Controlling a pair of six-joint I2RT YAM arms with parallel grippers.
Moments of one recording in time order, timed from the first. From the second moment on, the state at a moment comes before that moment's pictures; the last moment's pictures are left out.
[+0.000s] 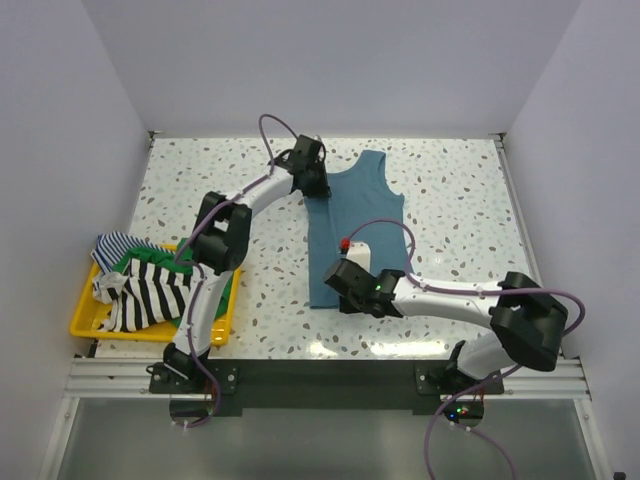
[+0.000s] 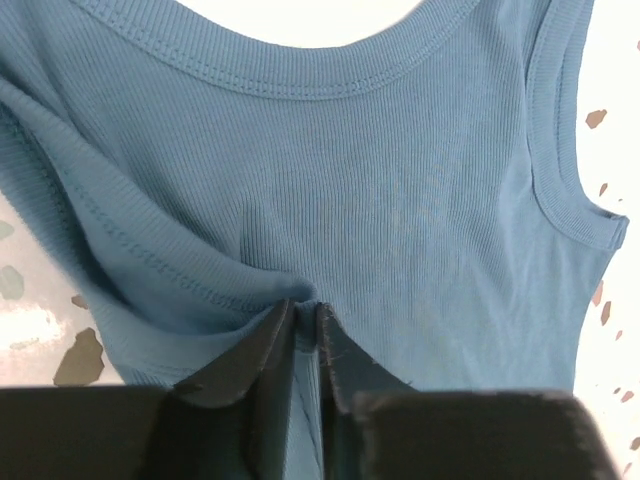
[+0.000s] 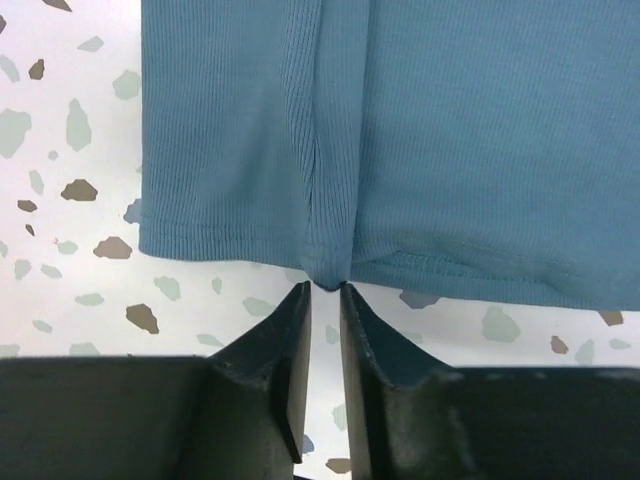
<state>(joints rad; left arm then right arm) -0.47 2.38 1.97 -0.44 0.08 -0.61 1.07 1.47 0.82 -0.42 0.38 0.88</state>
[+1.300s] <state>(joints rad) -0.45 2.33 1.84 -0.39 -0.06 -0.61 1.11 1.74 0.98 -0.34 0.40 0.62</state>
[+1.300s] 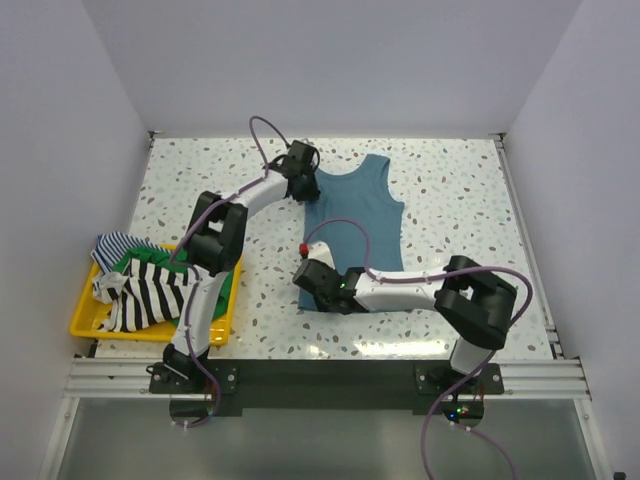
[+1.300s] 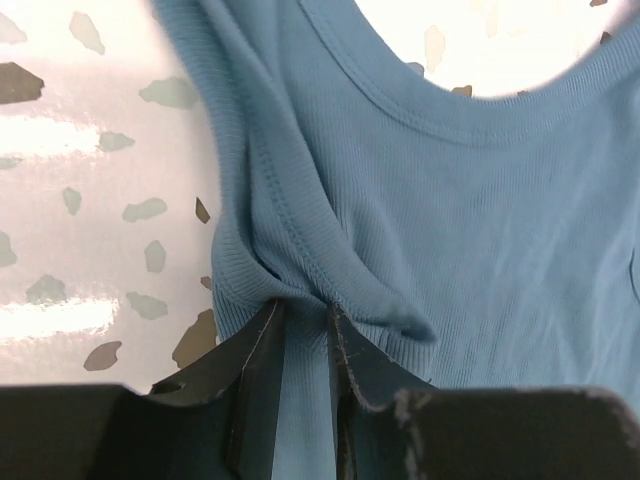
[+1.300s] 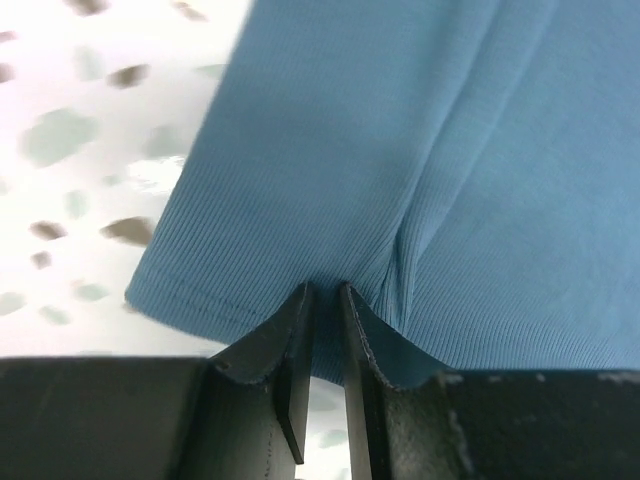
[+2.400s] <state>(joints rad) -0.53 1.81 1.50 -0.25 -0.03 -0.52 0.47 1.44 1.08 -0.39 0.20 0.61</state>
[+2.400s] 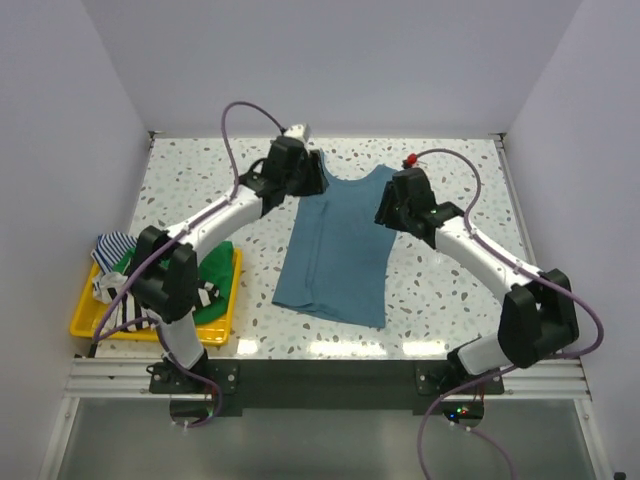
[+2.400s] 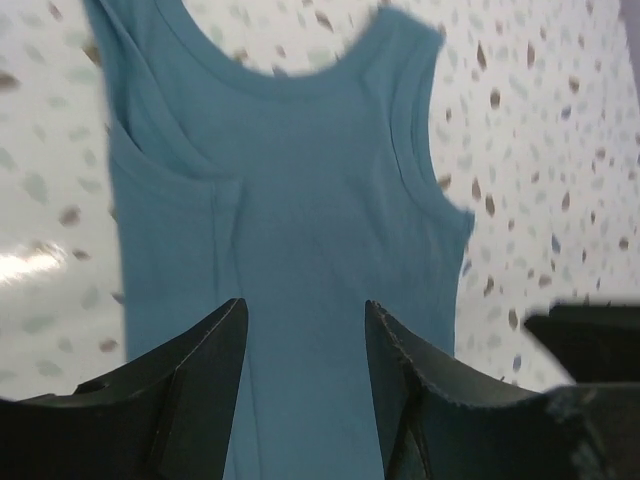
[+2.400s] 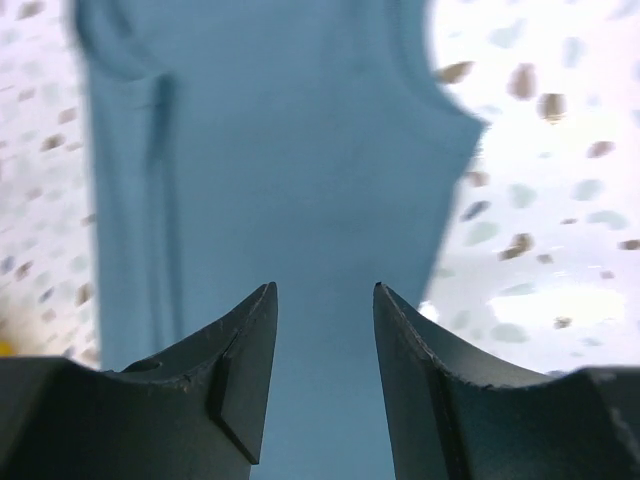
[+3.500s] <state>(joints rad) -1.22 1.91 1.29 -0.32 -0.07 -0.52 0.20 1.90 1.21 -0.33 0.08 0.55</state>
